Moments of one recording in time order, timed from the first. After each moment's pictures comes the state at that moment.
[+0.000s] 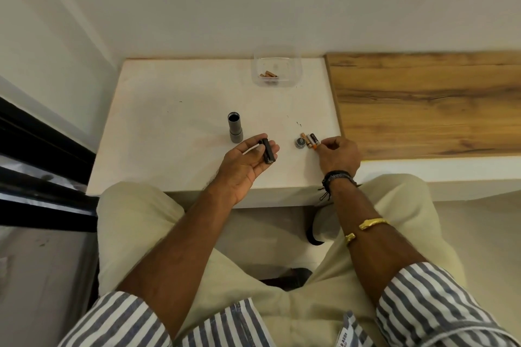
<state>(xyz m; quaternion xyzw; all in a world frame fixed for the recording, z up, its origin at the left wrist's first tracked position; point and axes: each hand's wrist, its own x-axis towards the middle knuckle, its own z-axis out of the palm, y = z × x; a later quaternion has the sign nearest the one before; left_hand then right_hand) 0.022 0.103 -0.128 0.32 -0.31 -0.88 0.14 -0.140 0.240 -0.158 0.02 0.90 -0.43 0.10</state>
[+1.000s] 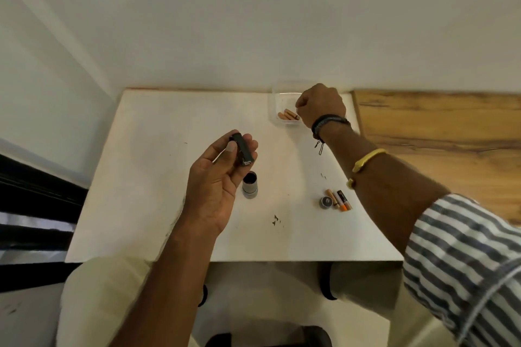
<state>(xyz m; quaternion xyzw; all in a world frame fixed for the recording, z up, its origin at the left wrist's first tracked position) 0.000 0.007 -0.088 0.28 -0.28 -0.87 0.30 -0.266 0.035 -0.116 -0.26 0.94 -0.21 0.09</state>
